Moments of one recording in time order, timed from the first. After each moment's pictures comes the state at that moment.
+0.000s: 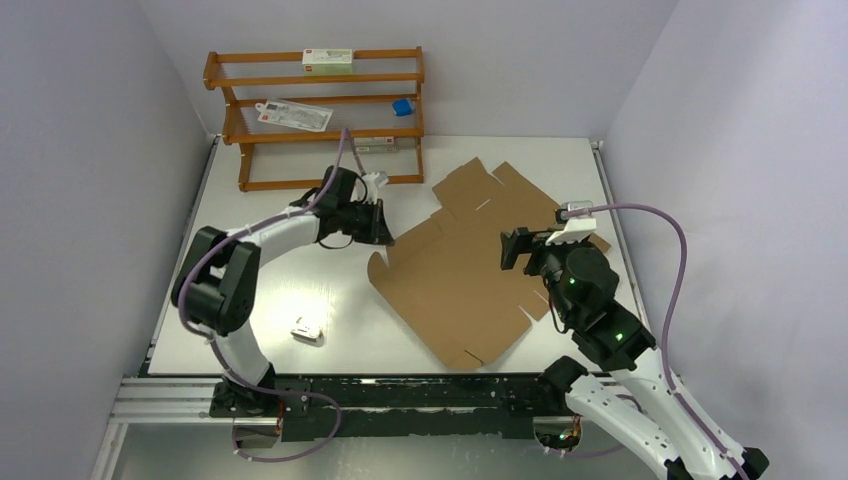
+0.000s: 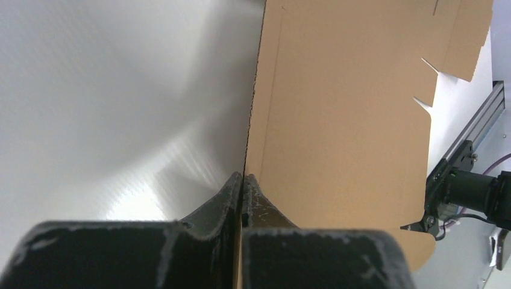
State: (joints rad) left arm -0.44 1.79 1.14 -0.17 0.52 -0.27; right arm 0.64 0.55 0.75 -0.35 0.46 0.14
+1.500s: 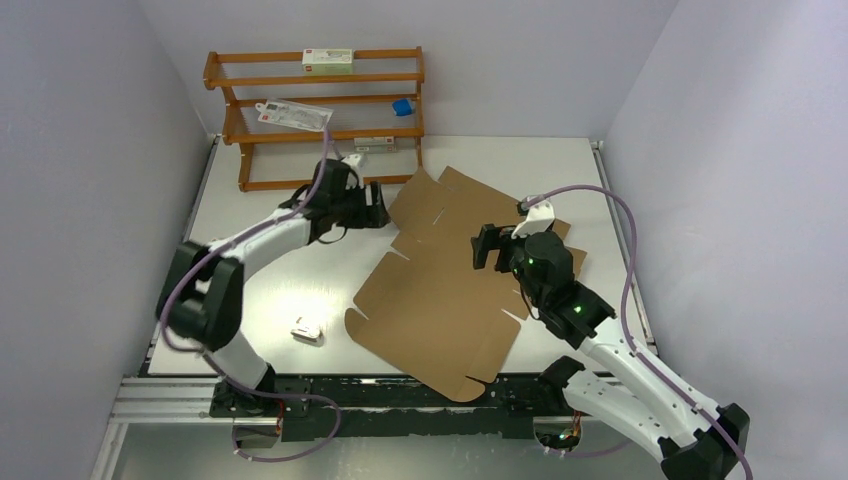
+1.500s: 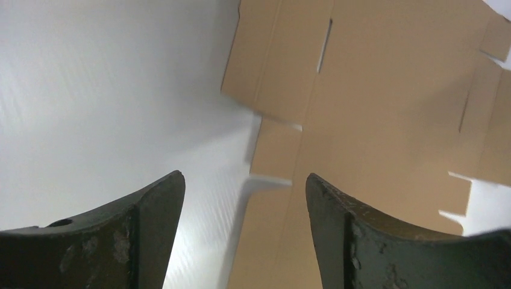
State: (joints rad) left arm -0.43 1.58 1.04 -0.13 0.15 -0.40; right arm 0.64 0.77 0.66 -0.18 0.35 0.24
